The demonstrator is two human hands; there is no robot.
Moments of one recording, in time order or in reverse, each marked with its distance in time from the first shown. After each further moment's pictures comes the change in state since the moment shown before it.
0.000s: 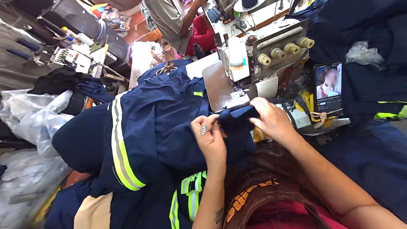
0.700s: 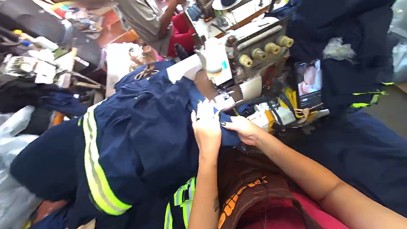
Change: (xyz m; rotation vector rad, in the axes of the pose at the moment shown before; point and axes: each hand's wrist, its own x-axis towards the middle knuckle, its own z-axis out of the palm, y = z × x) left_hand 0.017 -0.052 0.038 0.678 -0.452 0.193; right_hand 0.013 -0.023 0.036 1.480 -0.351 0.608
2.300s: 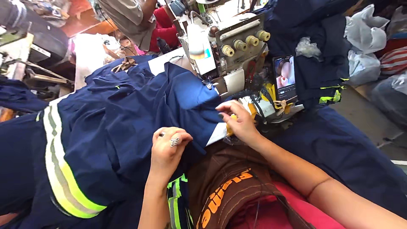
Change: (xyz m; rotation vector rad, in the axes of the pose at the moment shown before) left_hand -0.055 -0.057 -0.087 -0.316 -0.109 0.298; right_hand -0.042 0.008 -0.006 -0.827 0.294 -0.825
